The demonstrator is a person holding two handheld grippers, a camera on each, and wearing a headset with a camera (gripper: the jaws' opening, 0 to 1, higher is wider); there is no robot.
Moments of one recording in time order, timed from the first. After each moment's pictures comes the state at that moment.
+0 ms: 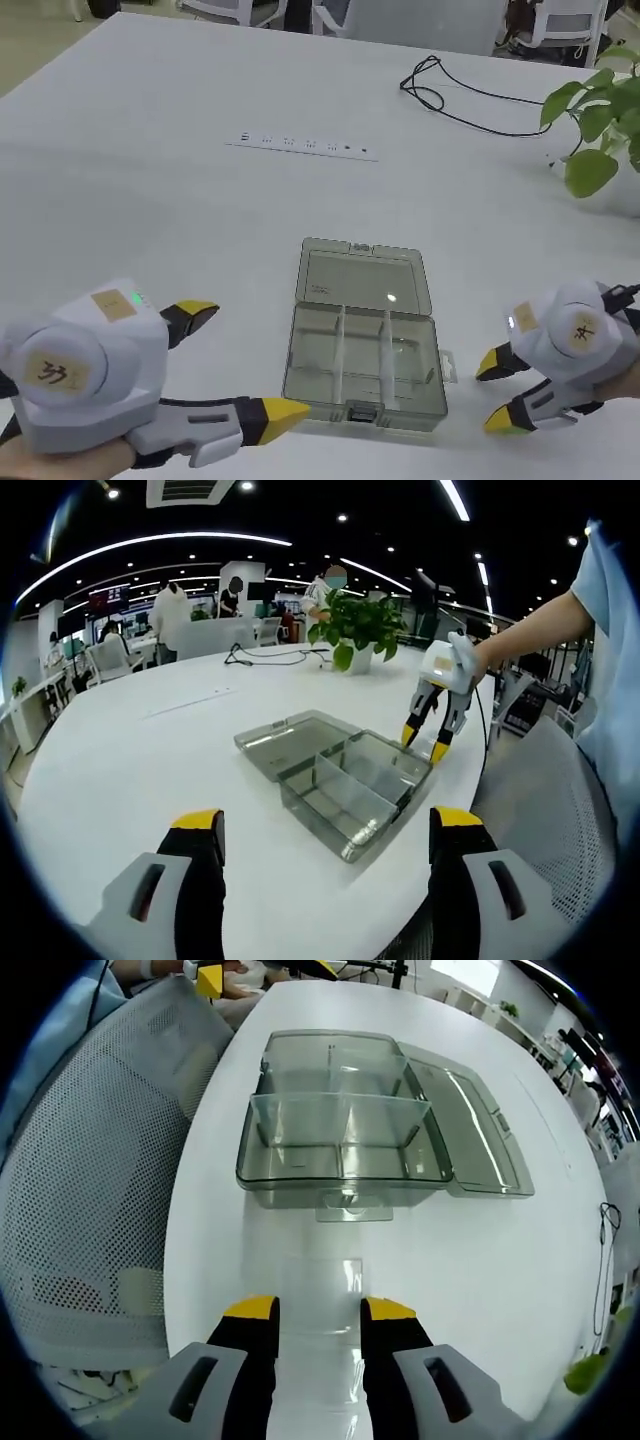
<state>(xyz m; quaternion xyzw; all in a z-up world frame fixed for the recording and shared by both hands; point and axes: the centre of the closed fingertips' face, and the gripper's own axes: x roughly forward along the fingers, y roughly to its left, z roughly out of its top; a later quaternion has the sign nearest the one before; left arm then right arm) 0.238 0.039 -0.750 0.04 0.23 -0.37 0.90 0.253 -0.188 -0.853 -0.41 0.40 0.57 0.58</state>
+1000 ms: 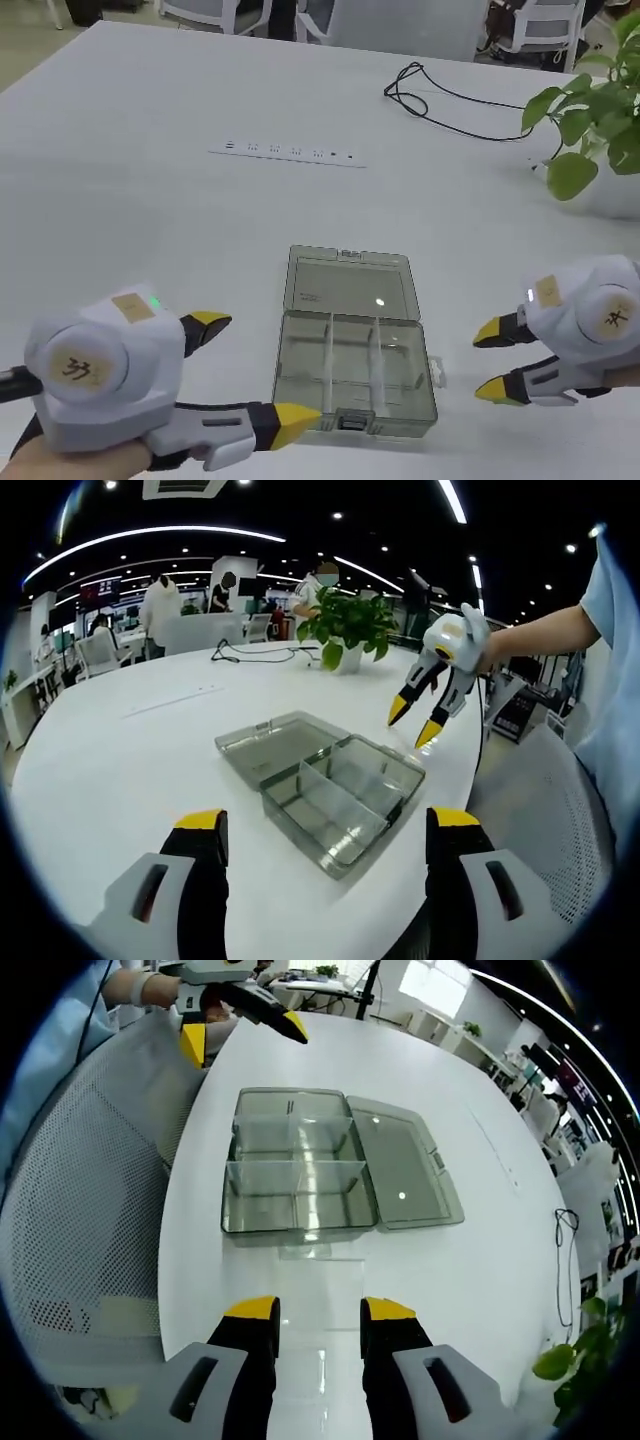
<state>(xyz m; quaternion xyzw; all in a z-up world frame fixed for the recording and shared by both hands) 0.247 0.020 -0.752 0.03 0.24 -0.39 0.89 0.275 -0.175 -0.796 -0.41 0.33 0.53 0.66</state>
